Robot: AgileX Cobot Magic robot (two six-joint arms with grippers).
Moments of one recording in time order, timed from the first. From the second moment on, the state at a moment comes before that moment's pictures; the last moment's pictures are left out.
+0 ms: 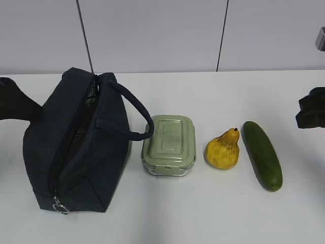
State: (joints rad) left arm -0.11 1.25 -0.89 -0.54 0.79 0.56; right arm 0.10 1.29 -0.89 0.06 0.71 -0.05
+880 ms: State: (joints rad) left arm -0.11 1.40 -0.91 -0.57 0.88 0.58; right arm 0.09 1.59 -1.01 0.09 0.70 -0.05
